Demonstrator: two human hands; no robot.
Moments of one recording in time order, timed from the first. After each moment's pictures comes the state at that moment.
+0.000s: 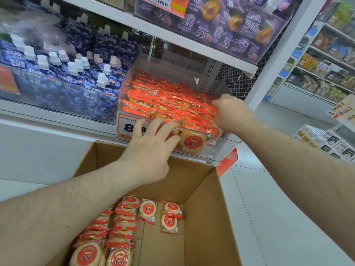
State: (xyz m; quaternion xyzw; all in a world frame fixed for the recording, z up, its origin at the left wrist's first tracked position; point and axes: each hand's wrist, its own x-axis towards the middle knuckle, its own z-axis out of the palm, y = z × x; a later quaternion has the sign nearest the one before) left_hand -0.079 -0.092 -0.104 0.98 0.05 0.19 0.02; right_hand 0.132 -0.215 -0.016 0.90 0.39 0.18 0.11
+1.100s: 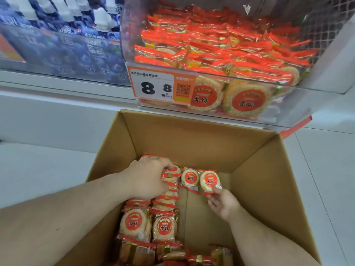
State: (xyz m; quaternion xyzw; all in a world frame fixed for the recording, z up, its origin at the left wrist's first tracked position) left_hand -0.108 -0.057 -0.221 0.92 0.19 -0.22 0.27; right_hand 0.032 -0.266 -0.411 0.58 -0.32 -0.43 -0.61
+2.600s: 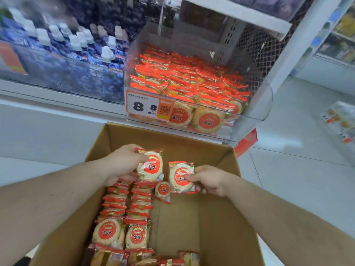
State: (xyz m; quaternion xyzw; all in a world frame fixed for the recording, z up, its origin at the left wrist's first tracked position) left_hand -0.108 -0.050 -0.181 0.66 0.37 -0.07 0.65; right_hand 0.047 -0.253 -0.214 0.80 0.11 -0.49 -0.32
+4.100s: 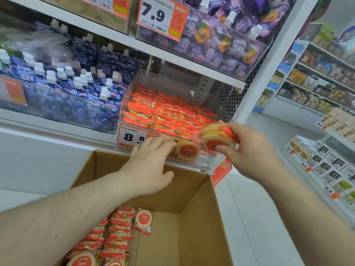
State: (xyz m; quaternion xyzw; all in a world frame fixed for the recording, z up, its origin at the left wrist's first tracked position) left_hand -0.100 -0.102 -0.089 0.95 0.06 0.16 0.24; right_hand 0.022 -0.289 0.004 0.90 0.39 0.16 -0.13
